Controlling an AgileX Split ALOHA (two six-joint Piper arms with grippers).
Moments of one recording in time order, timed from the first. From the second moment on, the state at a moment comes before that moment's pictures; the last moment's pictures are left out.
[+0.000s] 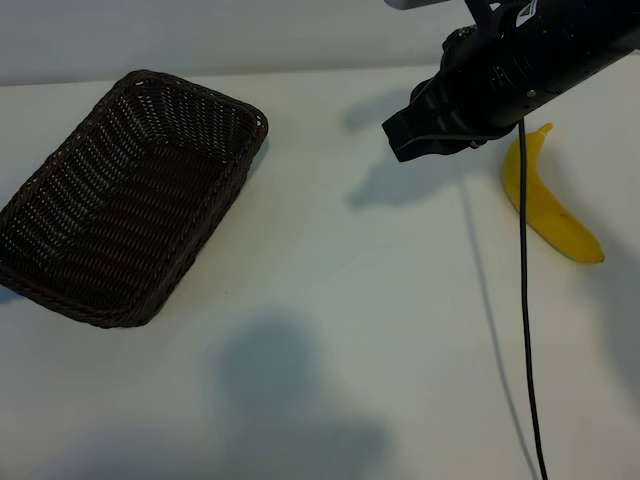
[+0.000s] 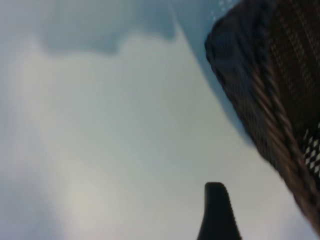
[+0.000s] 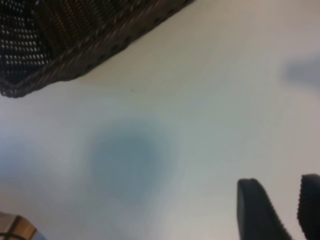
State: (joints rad) left arm 0.55 1.23 -0.68 -0.50 0.82 0.12; right arm 0.46 1.62 -1.37 0.47 0.93 -0.31
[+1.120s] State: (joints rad) left arm 0.27 1.75 -0.70 -0.98 0.38 0.32; right arm 0.46 1.62 -1.37 0.47 0.91 -0.31
